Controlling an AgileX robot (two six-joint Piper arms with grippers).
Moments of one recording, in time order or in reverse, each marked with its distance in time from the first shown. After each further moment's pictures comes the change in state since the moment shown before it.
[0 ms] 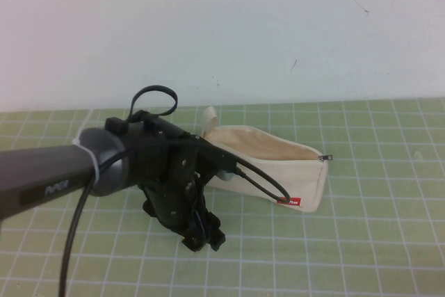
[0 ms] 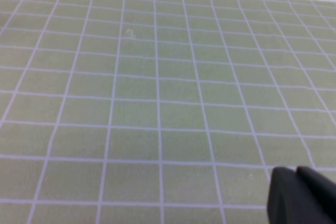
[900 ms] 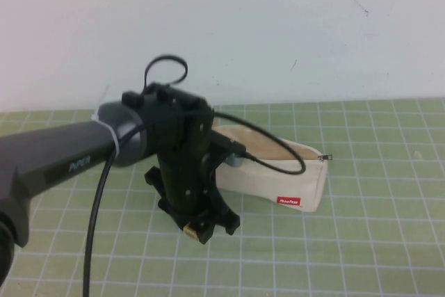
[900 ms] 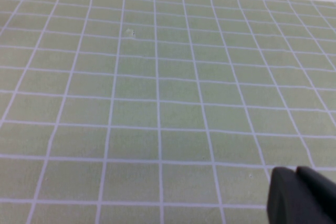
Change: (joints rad) right arm 0.000 0.000 0.000 0.000 0.000 0.000; left arm 0.000 0.078 -0.192 -0.092 0.229 -0.017
